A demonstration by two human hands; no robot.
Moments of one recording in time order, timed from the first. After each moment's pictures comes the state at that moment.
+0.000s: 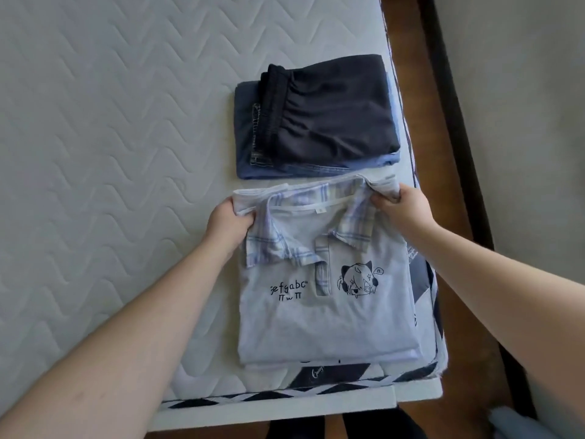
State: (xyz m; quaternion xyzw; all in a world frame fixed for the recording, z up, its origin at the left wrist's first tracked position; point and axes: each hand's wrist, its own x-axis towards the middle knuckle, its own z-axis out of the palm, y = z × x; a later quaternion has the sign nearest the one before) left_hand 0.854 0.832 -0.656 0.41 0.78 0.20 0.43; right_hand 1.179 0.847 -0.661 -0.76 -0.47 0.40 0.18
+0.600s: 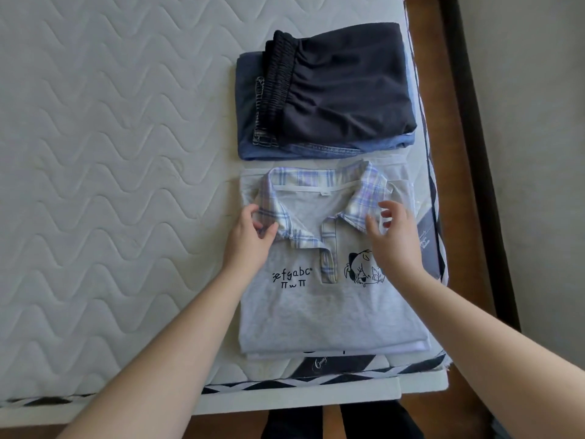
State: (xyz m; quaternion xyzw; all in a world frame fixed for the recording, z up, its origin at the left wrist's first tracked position) left_hand 0.876 0.771 -0.677 0.49 0.77 0.15 0.39; right_hand 1.128 0.770 -0.665 -0.78 -0.46 0.38 0.20
